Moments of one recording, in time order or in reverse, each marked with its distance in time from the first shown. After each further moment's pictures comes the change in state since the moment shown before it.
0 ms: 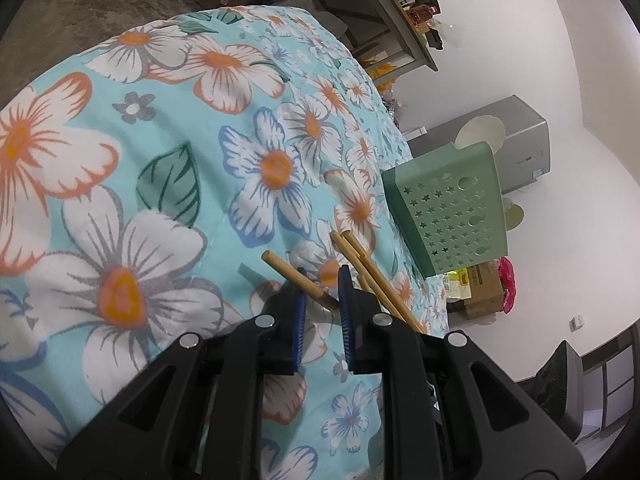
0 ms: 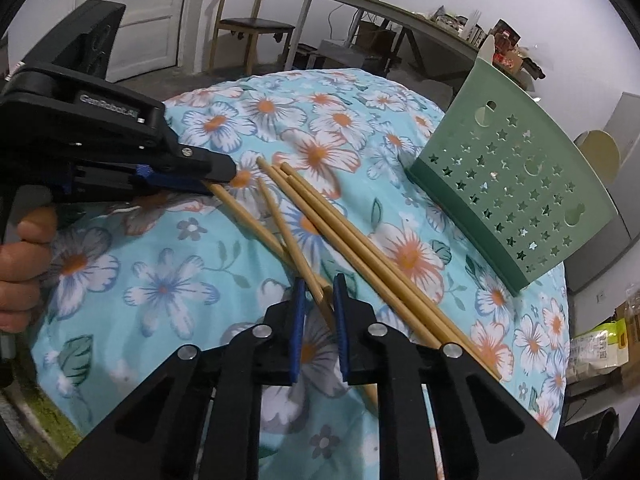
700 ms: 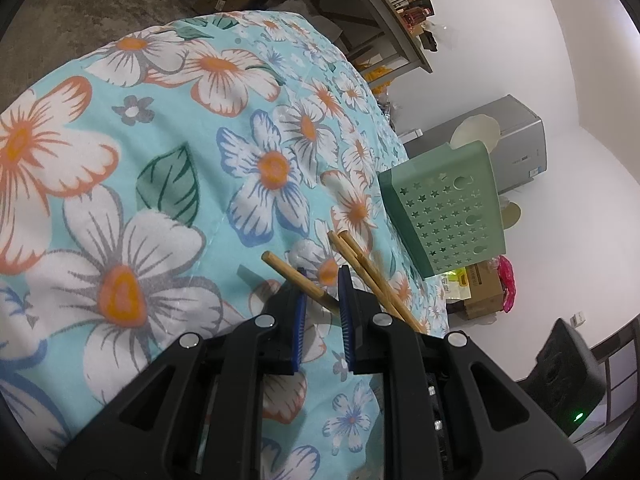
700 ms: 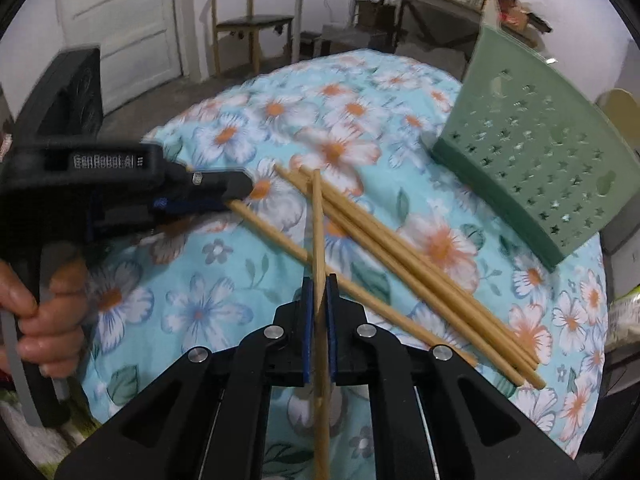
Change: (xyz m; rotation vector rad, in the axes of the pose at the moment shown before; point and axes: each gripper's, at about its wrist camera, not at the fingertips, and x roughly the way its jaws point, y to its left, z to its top) left arm -0.004 -0.002 -0.002 0.015 -0.016 -0.004; right arm 0.006 -0.012 0.014 0.142 0.050 0.132
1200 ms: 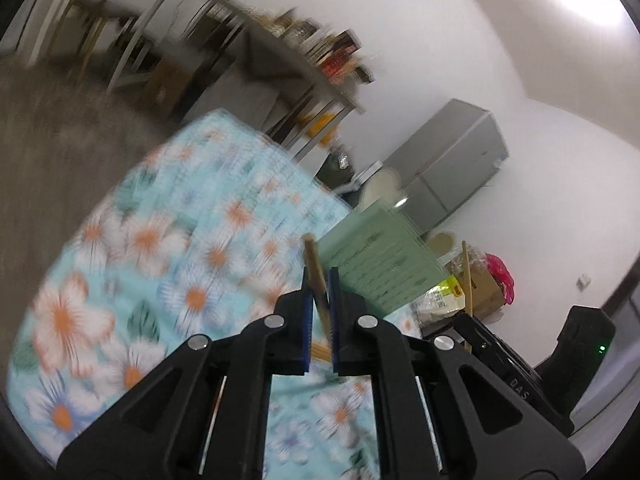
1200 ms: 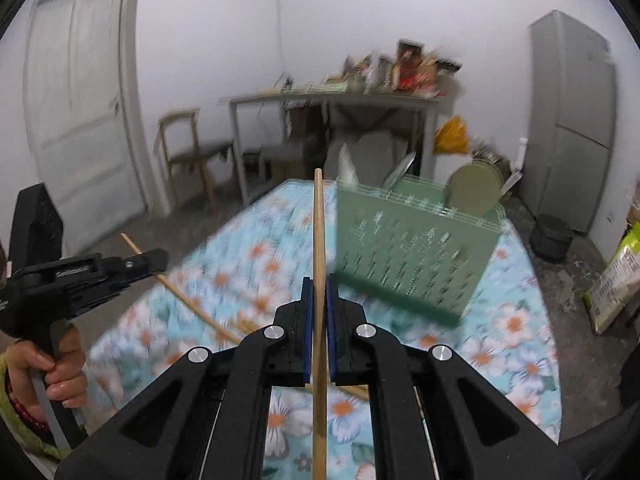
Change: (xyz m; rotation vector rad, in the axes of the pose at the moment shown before) left arm -0.076 -0.091 0.033 0.311 -0.220 -0.066; right arm -0.119 -0.062 0.012 0.275 -0.430 -0.093
